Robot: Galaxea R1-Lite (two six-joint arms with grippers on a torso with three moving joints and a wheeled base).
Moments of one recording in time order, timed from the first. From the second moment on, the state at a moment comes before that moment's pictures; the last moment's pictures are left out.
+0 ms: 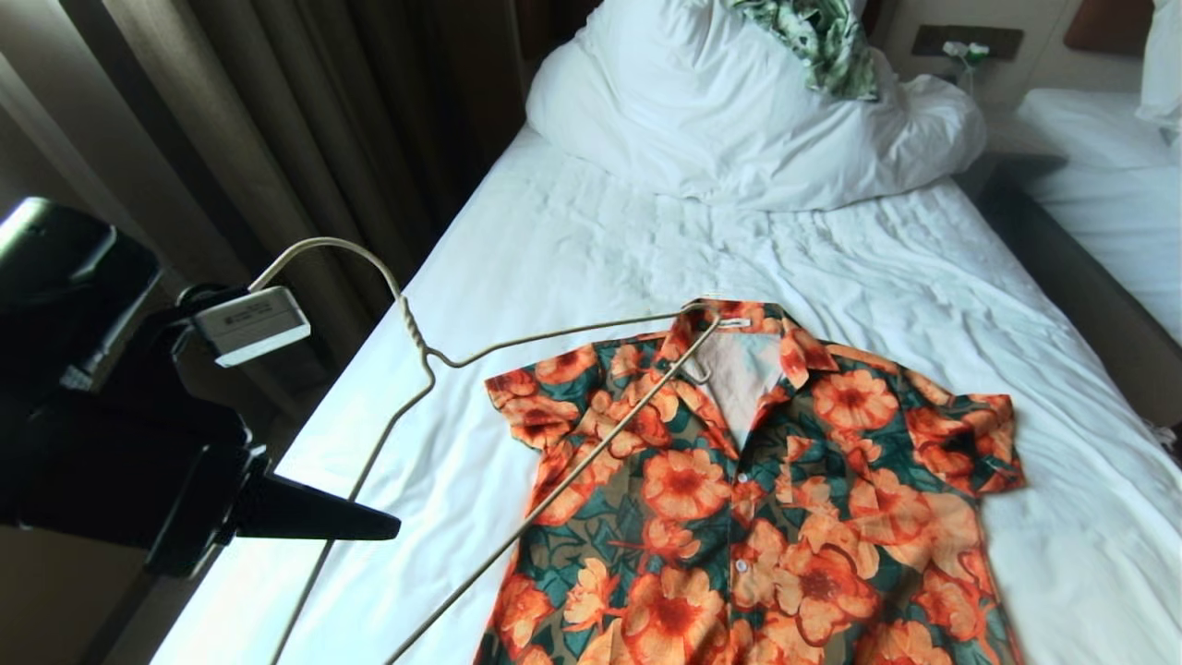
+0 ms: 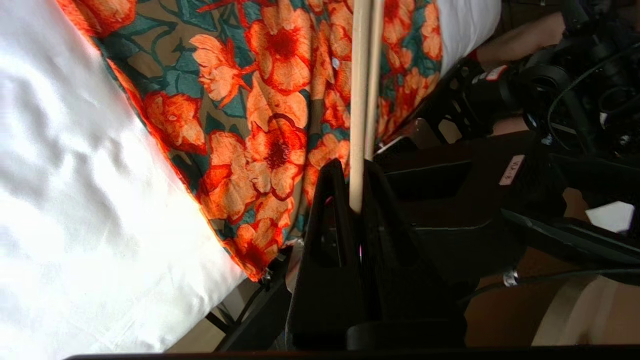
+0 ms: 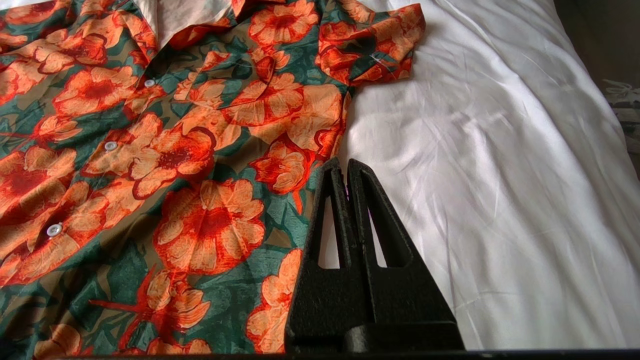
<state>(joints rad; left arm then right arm) -0.26 1.35 -1.17 0.80 -0.71 0.13 0.00 0.00 0.00 0.01 -0.01 0.03</state>
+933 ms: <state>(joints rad) -0.55 1.20 -1.04 0.59 -0.51 -0.09 0.00 0.01 -0.01 0.02 -0.01 0.04</state>
